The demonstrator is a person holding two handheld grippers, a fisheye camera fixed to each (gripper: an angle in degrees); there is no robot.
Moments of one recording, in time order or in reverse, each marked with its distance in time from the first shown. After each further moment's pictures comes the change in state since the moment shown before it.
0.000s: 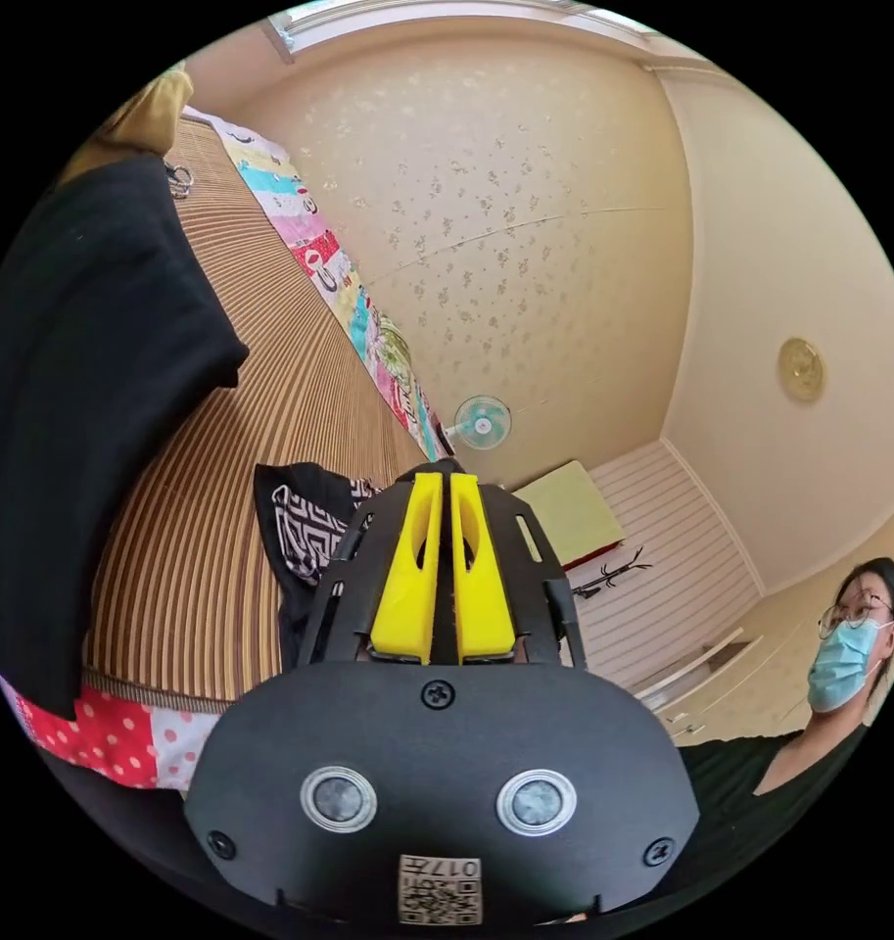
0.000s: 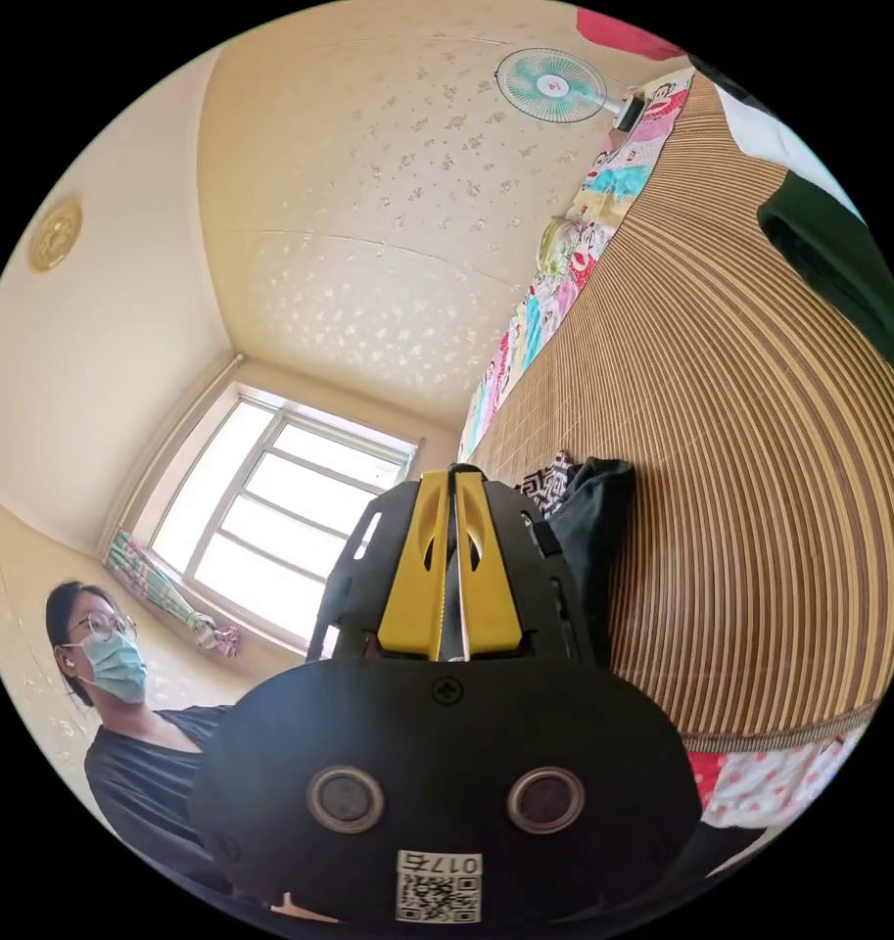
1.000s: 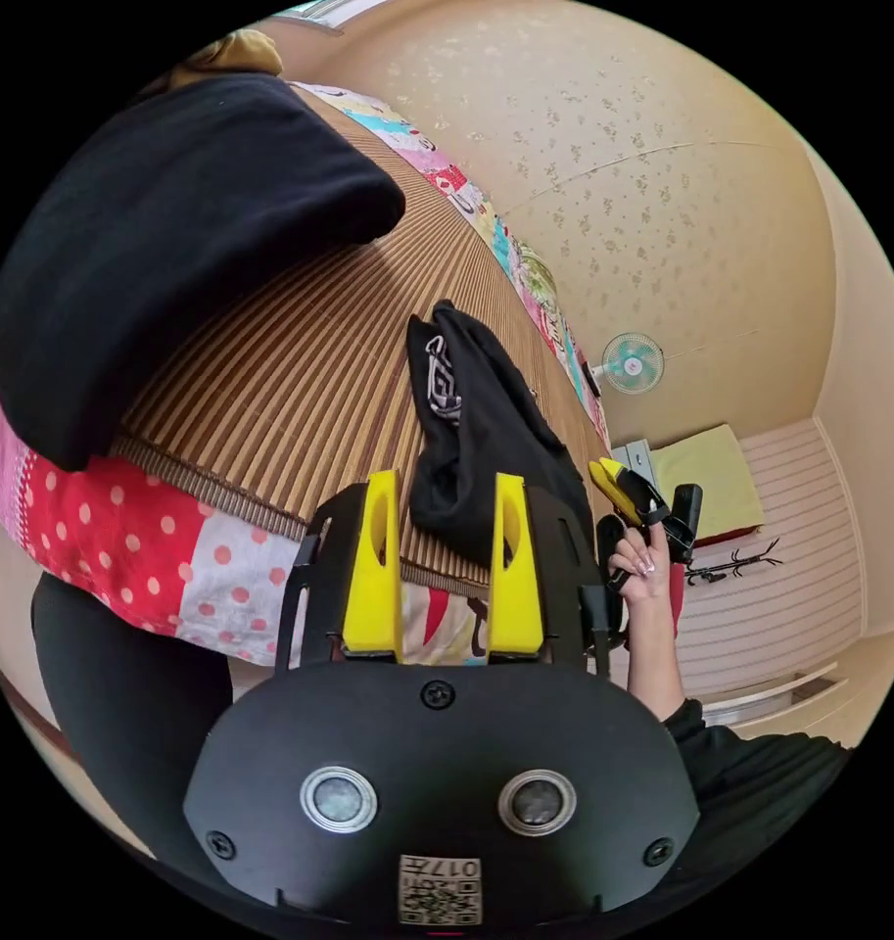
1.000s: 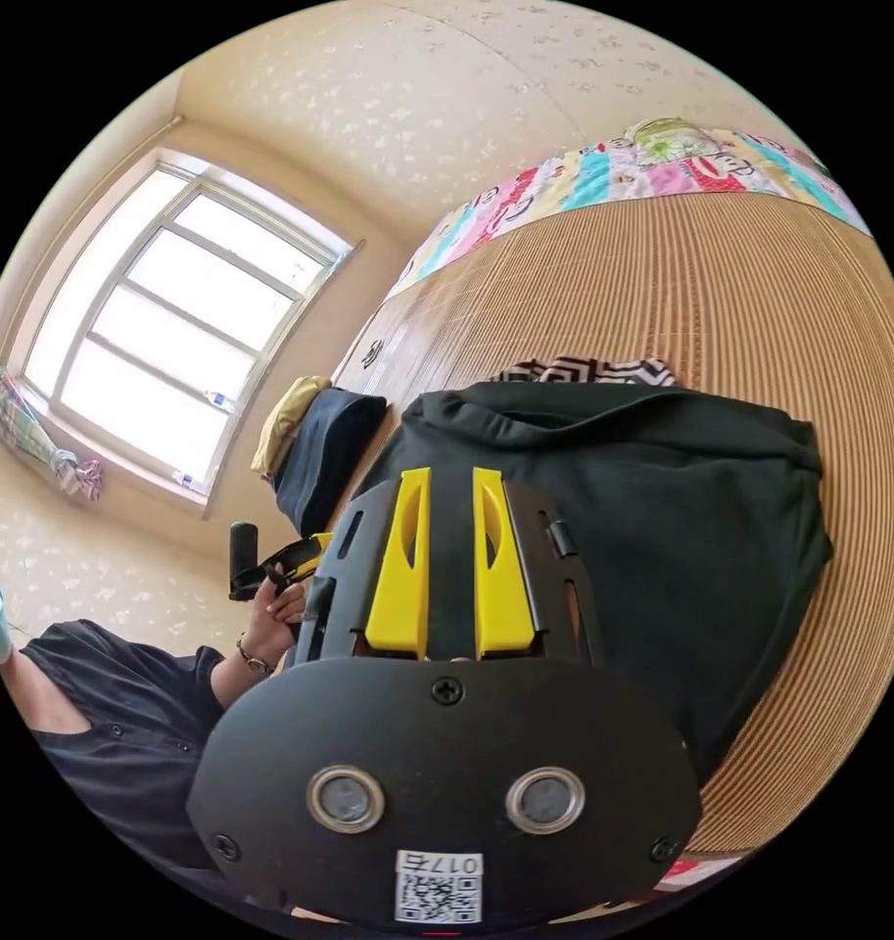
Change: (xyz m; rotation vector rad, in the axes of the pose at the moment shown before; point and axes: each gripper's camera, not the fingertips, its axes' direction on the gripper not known) left arm 0.014 0.143 0.055 -0.185 -0.389 -0.104; right arm -0.094 0.050 0.384 -0.603 0.344 -0.303
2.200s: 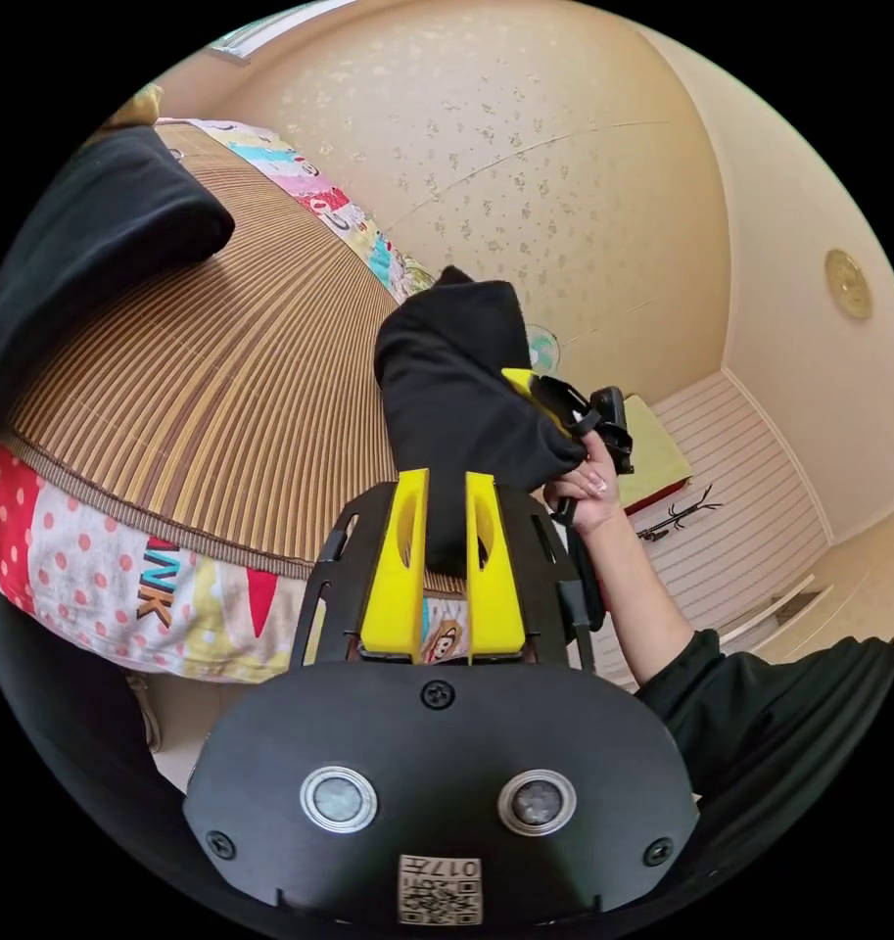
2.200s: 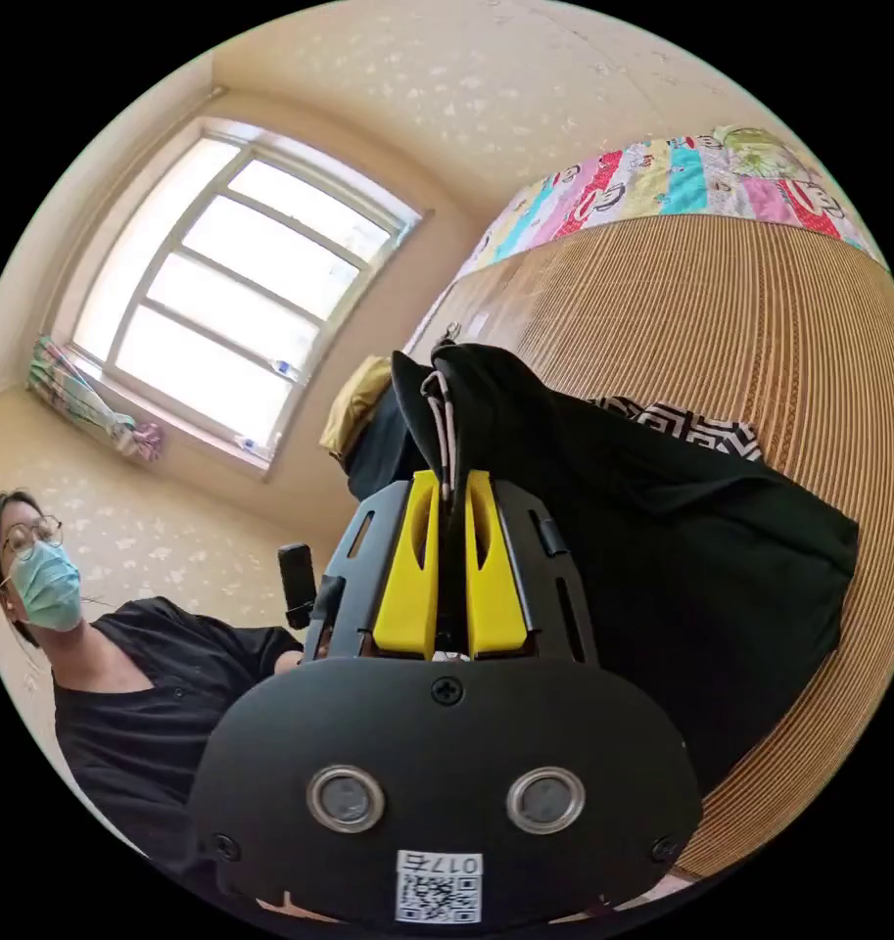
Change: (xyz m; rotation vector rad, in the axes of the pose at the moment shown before) left arm 0.098 0.058 0.019 0.034 0.233 0.223; right arm -0.010 -0.042 -0.063 0.038 -0.234 -0.047
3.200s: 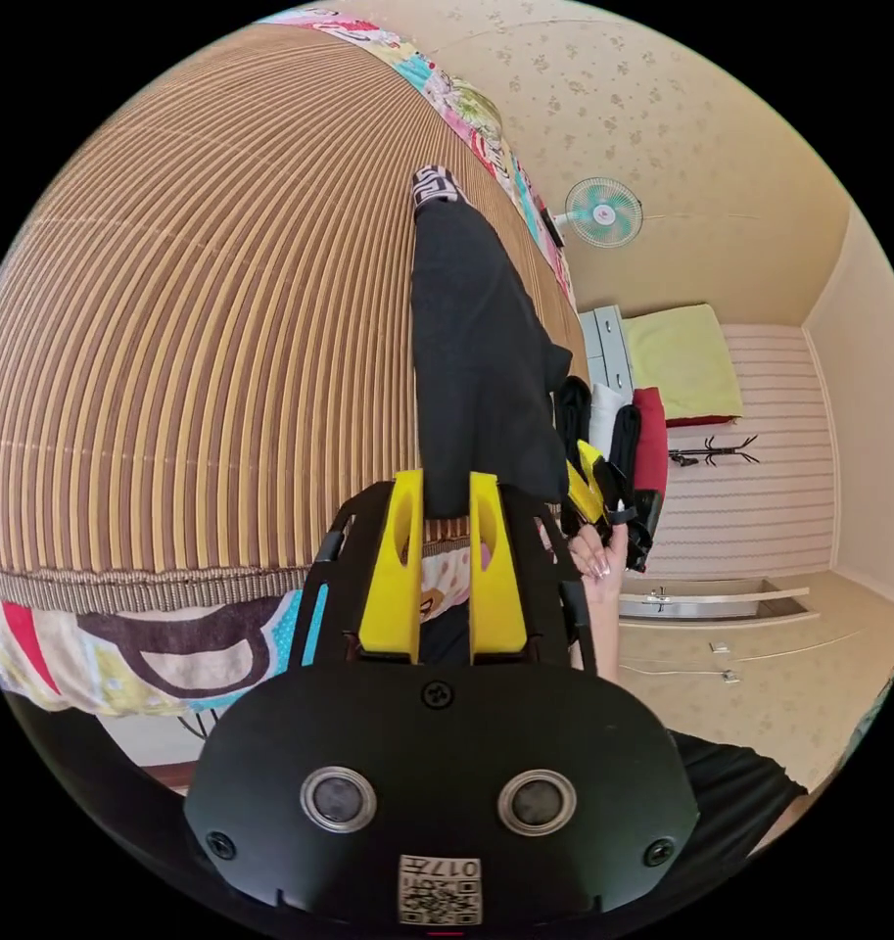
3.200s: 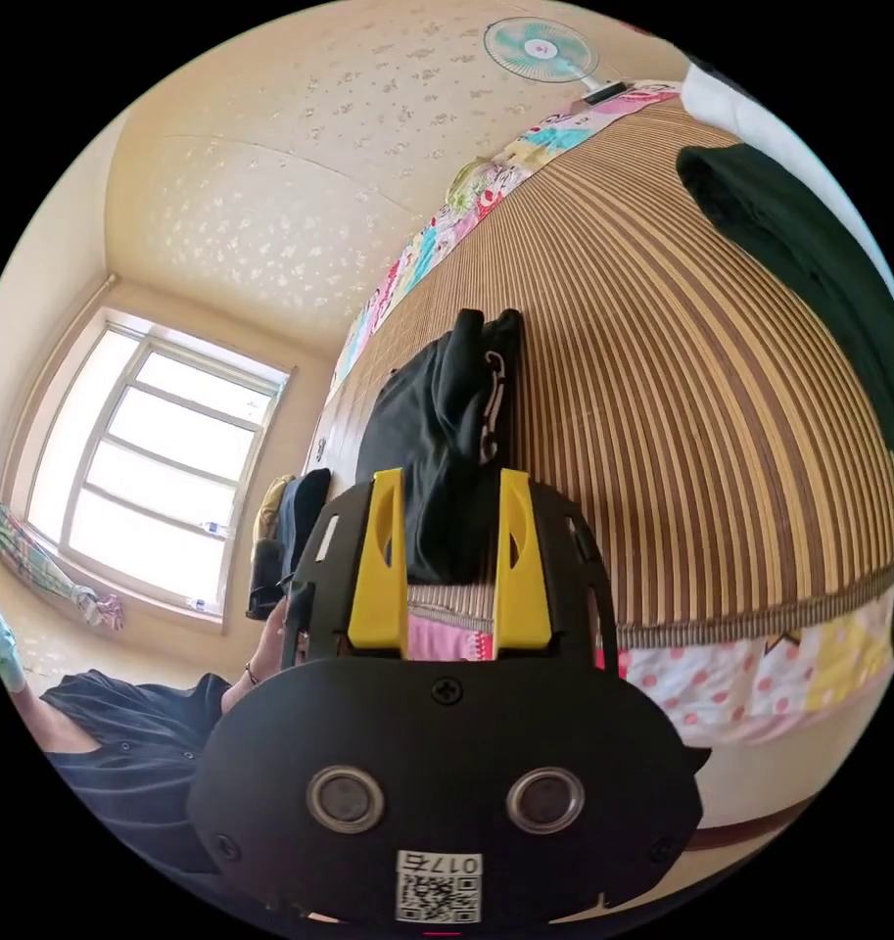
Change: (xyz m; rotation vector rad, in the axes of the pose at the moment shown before) left arm -0.008 -0.053 0.183 -0.473 -0.055 -0.169; right arm 0.148 0.267 -0.196 0.398 0.241 0.400
